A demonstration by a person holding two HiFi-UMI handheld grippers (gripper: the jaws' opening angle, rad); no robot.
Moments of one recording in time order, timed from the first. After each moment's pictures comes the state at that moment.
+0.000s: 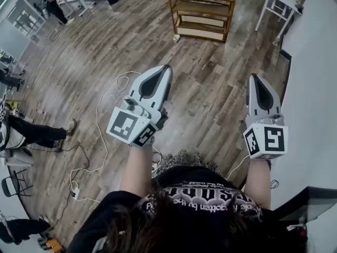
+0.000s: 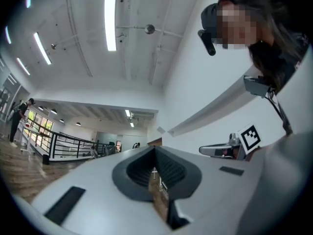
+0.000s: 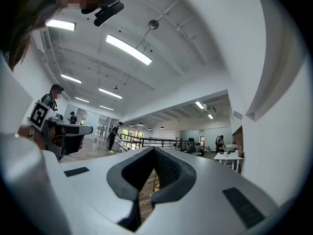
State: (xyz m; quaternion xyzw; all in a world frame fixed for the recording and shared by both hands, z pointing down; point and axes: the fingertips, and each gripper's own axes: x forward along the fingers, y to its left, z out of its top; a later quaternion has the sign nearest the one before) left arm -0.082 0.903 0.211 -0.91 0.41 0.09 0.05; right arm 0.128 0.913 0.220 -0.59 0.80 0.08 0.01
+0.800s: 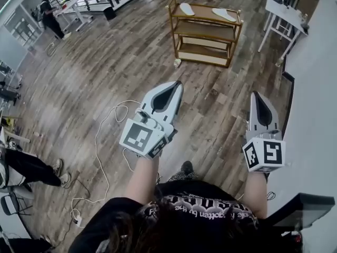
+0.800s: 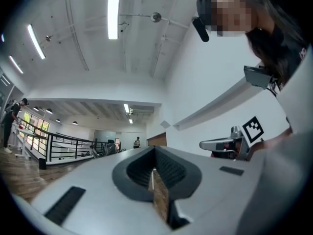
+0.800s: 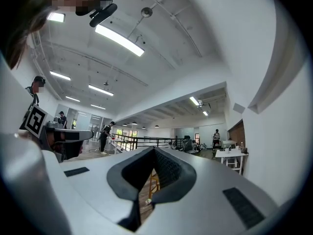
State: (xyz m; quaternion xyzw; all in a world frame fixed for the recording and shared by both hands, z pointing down) left arm -0.099 0.685 0.225 -0.91 0.40 0.06 0.06; right arm 0.099 0.707 0.230 -0.62 0.78 0.05 0.01
